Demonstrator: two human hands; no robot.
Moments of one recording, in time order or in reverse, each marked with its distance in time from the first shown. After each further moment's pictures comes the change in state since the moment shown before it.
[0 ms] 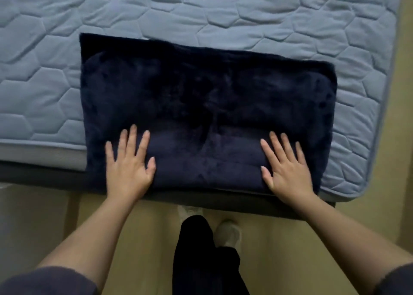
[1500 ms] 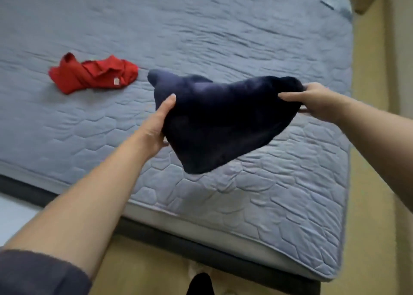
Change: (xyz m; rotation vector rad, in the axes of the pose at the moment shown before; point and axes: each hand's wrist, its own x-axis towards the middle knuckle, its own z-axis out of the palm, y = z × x) left_hand 0.086 -0.049 -0.382 -1.779 -0.195 -0.304; right_hand 0.196 0.008 -0.458 1.166 -0.111 0.189
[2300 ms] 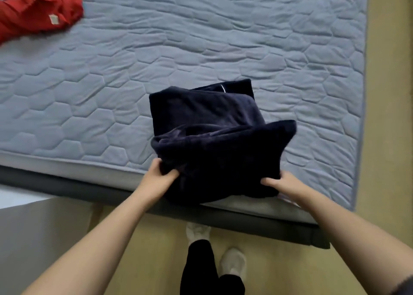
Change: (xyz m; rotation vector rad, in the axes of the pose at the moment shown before) left_hand -0.006 -0.298 0.010 0.532 0.083 -0.080; right_hand -0.102 0.364 0.146 0.115 -0.149 0.395
